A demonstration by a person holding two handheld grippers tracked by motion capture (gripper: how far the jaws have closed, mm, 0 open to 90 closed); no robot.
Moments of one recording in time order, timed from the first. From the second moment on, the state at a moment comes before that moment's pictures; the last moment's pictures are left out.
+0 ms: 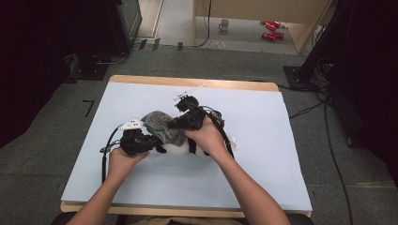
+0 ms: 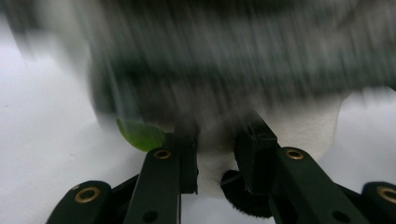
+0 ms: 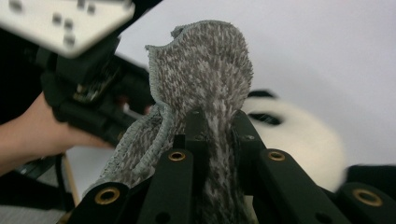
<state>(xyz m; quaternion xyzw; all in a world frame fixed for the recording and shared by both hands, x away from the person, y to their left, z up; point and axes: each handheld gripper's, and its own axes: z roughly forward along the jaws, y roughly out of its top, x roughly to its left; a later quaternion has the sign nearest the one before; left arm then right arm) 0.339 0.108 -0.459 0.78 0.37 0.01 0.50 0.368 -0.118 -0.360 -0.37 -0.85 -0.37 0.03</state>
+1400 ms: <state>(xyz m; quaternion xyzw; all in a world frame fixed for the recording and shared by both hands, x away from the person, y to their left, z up) 0.331 0.103 -0.461 0.82 0.33 0.03 0.47 0.435 -0.129 -0.383 -0.43 -0.85 -0.29 0.01</state>
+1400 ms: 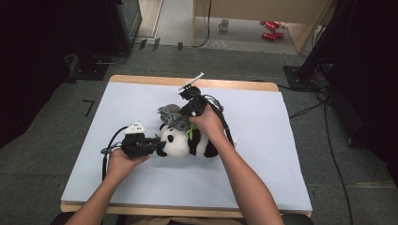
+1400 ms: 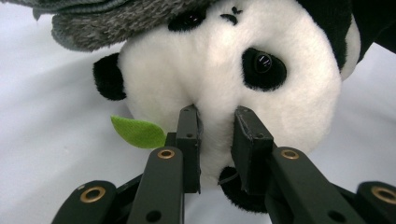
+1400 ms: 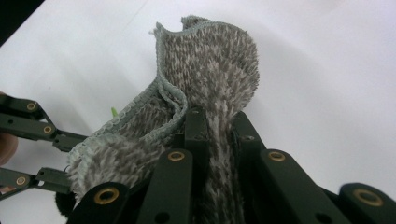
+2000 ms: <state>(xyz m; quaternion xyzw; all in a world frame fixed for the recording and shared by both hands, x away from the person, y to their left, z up) 0.335 0.112 -0.456 0.81 0.33 0.00 0.48 0.416 -0.161 -0.343 -0.43 -0.82 -0.38 -0.01</state>
